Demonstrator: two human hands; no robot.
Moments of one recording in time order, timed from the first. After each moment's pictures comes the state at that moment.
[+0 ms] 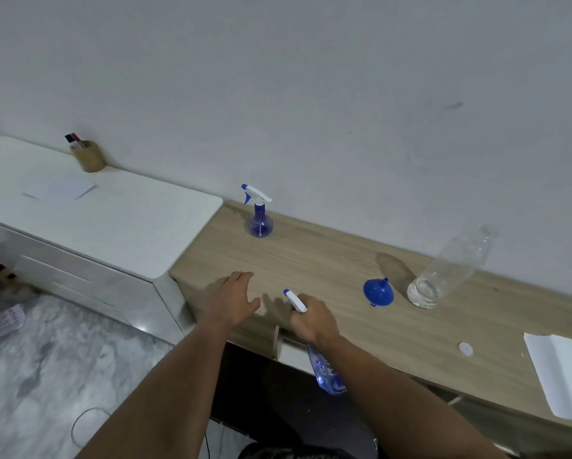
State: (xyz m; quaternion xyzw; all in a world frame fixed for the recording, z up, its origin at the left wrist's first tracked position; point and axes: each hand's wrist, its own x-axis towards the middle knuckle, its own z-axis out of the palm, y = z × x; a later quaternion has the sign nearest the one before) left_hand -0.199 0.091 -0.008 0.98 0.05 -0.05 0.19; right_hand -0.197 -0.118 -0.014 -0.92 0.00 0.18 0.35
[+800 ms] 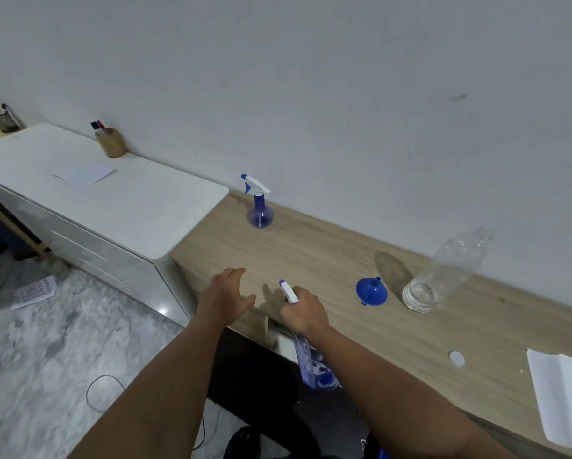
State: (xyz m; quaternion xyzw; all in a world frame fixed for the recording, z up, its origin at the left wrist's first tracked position) left_hand -0.226 0.048 -0.009 0.97 0.12 0.01 0.23; right_hand -0.187 -0.151 -0.007 -0.90 -0.02 0.23 0.37
